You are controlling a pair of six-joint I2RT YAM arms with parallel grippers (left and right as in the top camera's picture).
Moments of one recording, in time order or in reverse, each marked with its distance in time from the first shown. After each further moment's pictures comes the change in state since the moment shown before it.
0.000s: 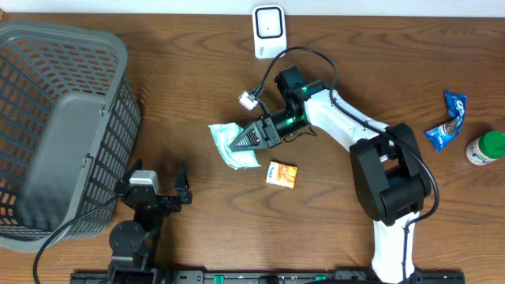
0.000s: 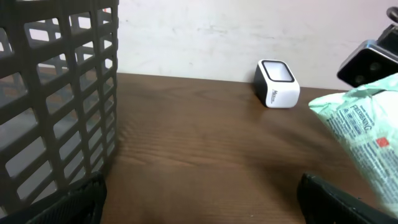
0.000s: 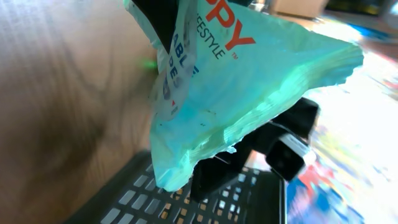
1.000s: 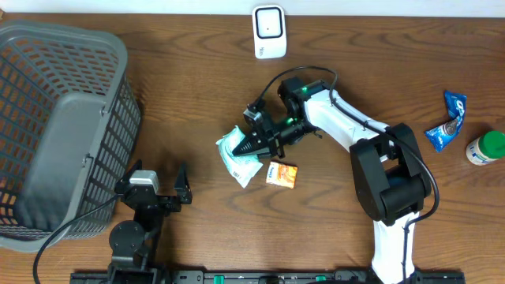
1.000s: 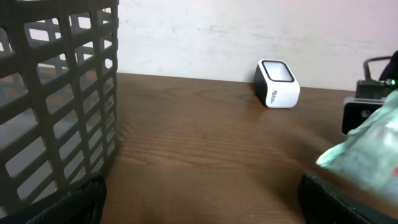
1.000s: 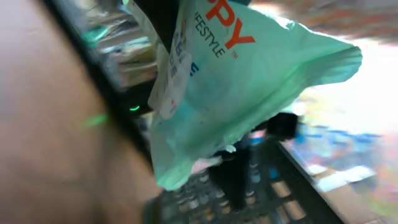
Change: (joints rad) left arm 0.000 0.000 0.000 0.000 0.000 0.000; right arm 0.000 0.000 -0.003 -0.224 0.009 0.452
